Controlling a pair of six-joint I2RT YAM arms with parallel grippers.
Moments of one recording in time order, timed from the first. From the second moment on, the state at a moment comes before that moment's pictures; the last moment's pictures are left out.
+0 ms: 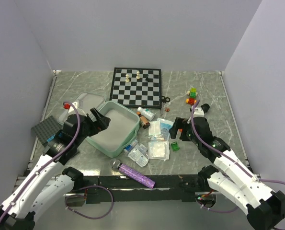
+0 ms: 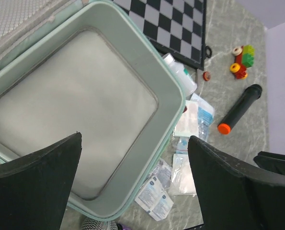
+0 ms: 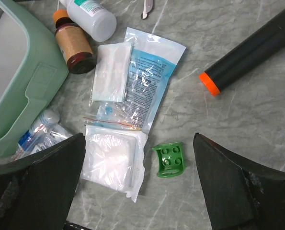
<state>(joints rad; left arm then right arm) -0.48 0.67 0.69 -0.47 -0.17 -0.79 0.49 0.73 0.56 -0.45 0.11 0.51</state>
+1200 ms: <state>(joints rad) -0.48 0.69 0.62 -0.40 -0.05 -0.76 0.53 1.74 1.26 -0.37 0.02 0.30</state>
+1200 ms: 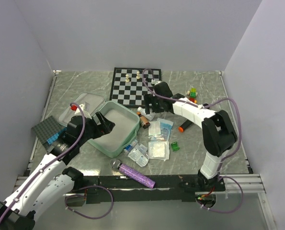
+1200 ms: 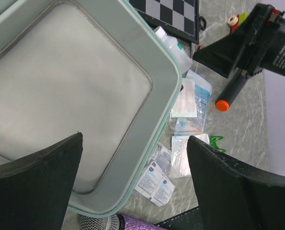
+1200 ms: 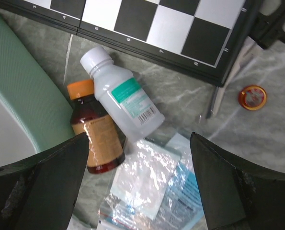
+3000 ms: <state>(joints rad) -0.48 0.71 0.62 -0.43 -0.04 -0.76 0.55 1.78 1.10 -0.29 -0.02 0.20</state>
